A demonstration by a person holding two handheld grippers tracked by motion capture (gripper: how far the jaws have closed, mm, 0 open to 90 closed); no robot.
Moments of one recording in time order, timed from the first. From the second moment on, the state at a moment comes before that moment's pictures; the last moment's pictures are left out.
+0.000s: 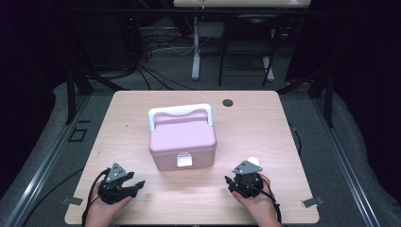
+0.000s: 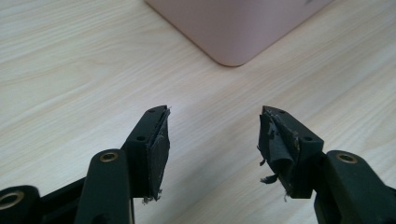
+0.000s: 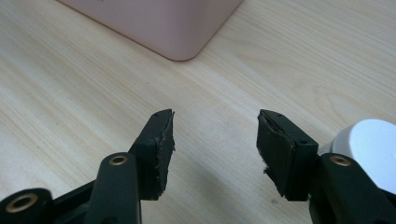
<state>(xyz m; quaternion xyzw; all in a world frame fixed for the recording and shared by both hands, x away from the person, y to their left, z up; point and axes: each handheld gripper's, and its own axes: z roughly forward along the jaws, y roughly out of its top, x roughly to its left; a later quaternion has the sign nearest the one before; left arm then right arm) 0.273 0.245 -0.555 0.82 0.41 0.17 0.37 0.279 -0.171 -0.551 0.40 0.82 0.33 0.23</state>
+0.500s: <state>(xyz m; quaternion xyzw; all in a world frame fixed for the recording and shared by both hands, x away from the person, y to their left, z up) 0.273 0.238 -0.561 0.82 0.41 0.14 0.38 0.279 -0.173 -0.555 0.41 0.82 0.35 0.20</state>
